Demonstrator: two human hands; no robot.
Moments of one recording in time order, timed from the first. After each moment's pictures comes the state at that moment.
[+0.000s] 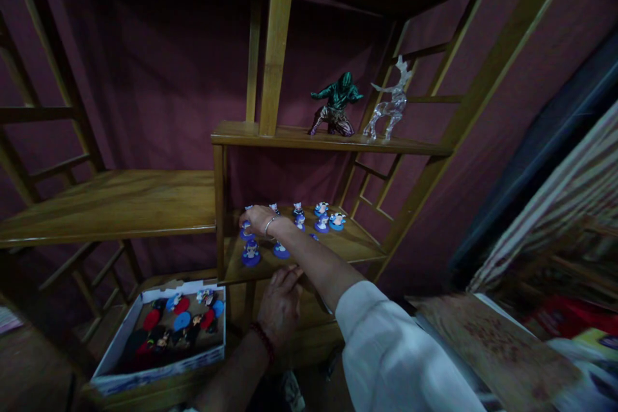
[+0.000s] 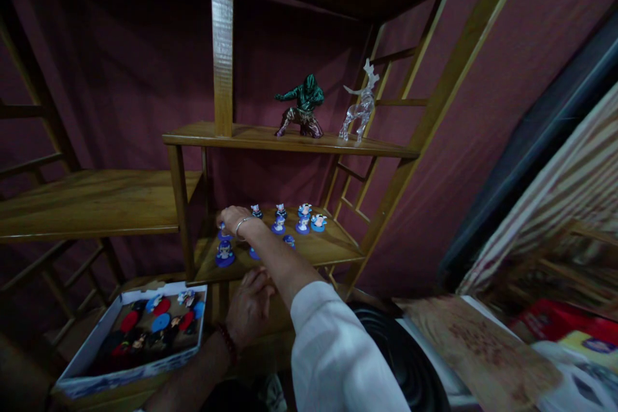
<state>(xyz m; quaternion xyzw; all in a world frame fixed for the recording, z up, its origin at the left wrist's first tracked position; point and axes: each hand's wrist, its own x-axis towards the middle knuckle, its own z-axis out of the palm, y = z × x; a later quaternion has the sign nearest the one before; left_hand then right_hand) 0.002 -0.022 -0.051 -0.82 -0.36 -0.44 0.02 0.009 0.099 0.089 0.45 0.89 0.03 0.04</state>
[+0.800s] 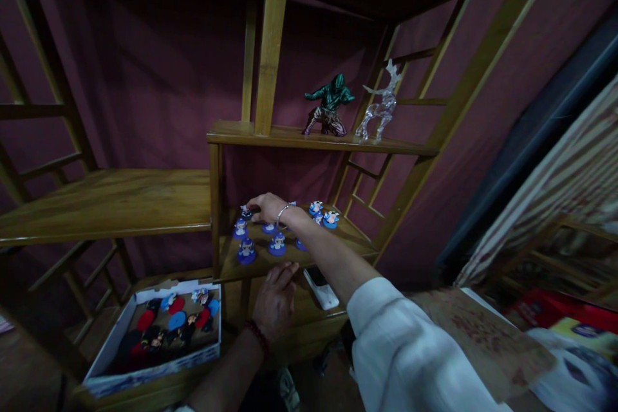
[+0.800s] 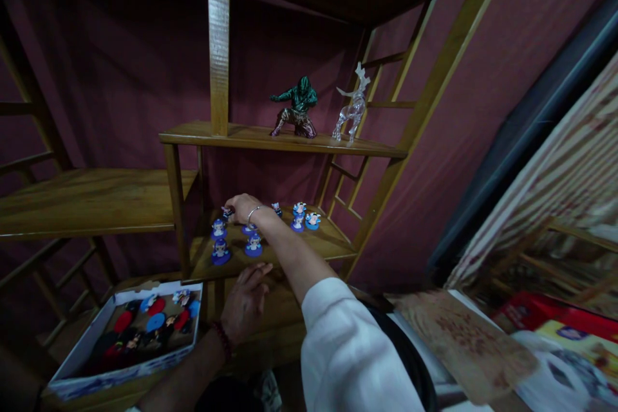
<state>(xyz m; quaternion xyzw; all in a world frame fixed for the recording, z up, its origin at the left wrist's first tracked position) 0.000 -0.025 -0.049 -0.83 -0.36 -0.42 0.00 0.042 0.110 0.105 0.46 0.89 -0.02 -0.05</state>
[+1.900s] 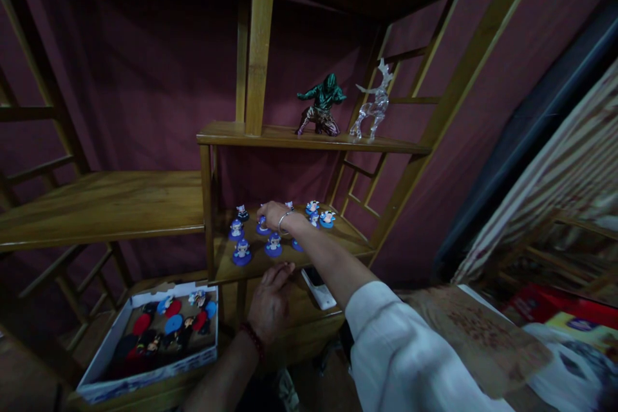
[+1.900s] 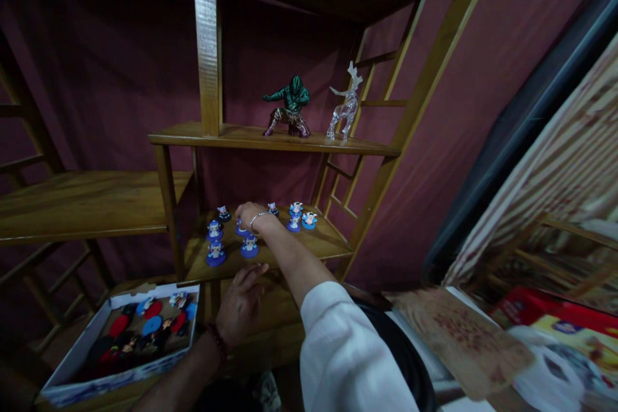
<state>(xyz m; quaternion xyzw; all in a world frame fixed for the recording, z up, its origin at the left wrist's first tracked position) -0.002 -0.024 -0.051 -0.83 -0.35 -0.43 0.00 0.065 0.109 0.086 0.52 0.86 0.02 0.02</state>
